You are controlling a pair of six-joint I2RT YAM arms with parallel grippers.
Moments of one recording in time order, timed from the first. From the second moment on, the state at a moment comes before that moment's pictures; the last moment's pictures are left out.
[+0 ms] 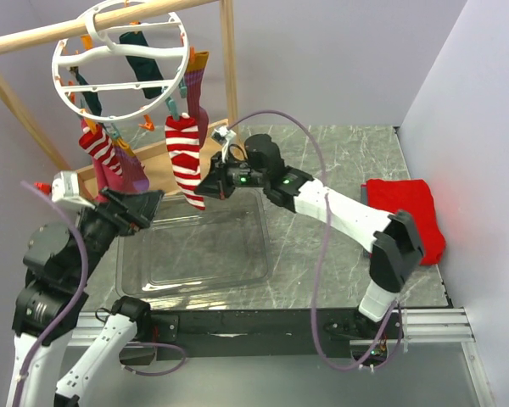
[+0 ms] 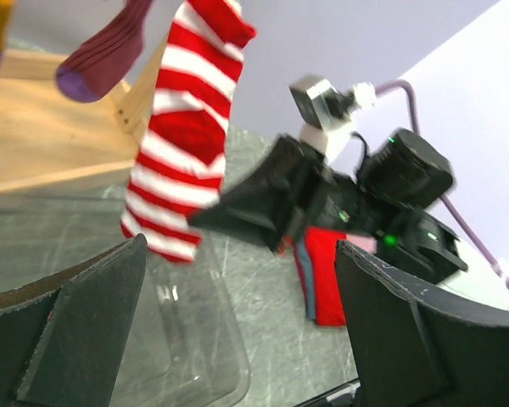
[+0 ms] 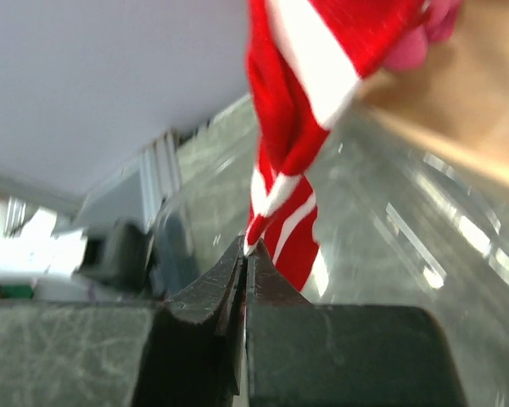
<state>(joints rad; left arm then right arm) -0.31 0.48 1.10 -0.63 0.03 -0.74 0.82 1.71 1.45 0.03 -0.54 0.40</state>
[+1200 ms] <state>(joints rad) 0.00 0.92 1.10 0.06 0.36 -0.94 0.80 1.57 1.52 -0.23 -0.85 0.33</state>
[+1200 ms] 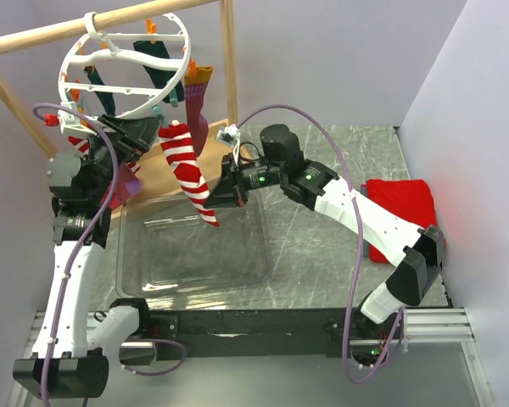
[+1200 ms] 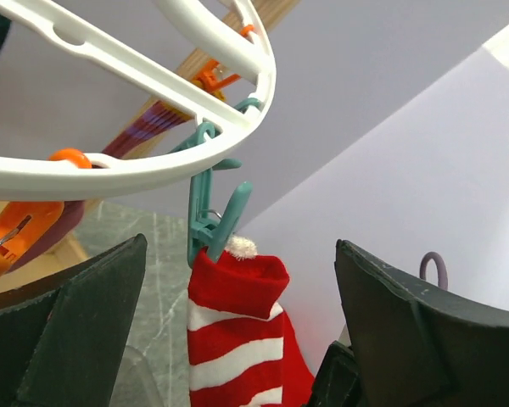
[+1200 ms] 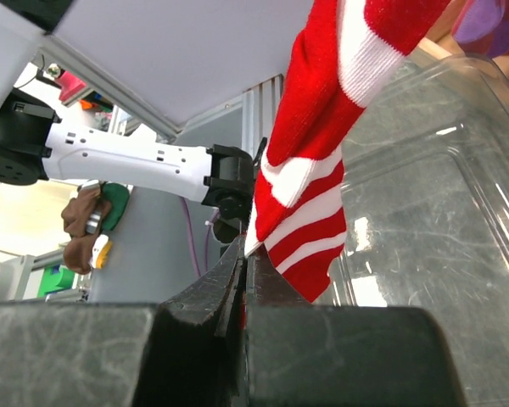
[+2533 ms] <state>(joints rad) 0.02 1.05 1.07 0.33 0.45 -1.12 0.80 1.54 1.51 -0.18 -0.88 0.36</state>
